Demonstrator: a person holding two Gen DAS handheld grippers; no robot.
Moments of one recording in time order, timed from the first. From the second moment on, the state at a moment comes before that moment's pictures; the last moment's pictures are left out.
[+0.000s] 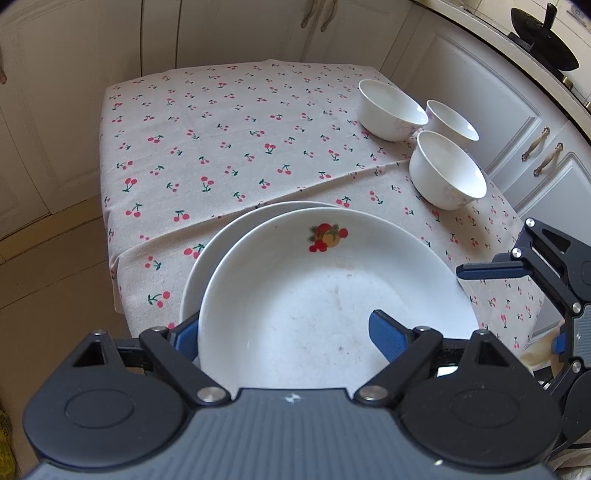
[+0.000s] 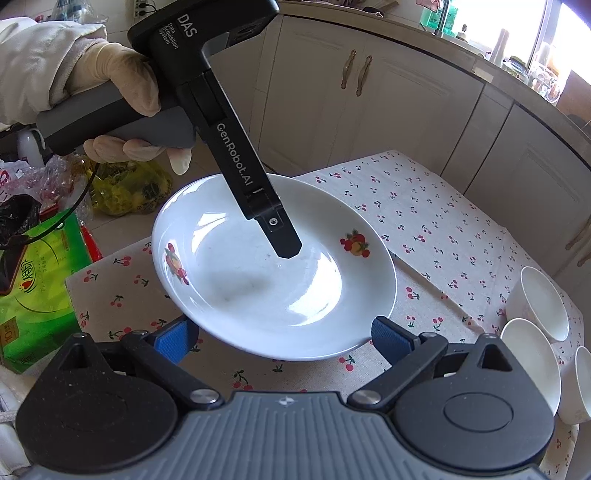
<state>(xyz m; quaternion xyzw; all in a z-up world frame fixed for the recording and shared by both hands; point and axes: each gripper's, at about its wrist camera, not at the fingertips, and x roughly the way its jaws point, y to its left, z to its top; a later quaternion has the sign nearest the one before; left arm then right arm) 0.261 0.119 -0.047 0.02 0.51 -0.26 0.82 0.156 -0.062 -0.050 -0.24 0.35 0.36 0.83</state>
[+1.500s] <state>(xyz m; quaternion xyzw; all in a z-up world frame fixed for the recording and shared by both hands) 0.240 0.128 -0.034 -0.02 0.53 -0.20 0.82 0.147 -0.090 -0.039 -0.20 0.33 0.34 0.86</state>
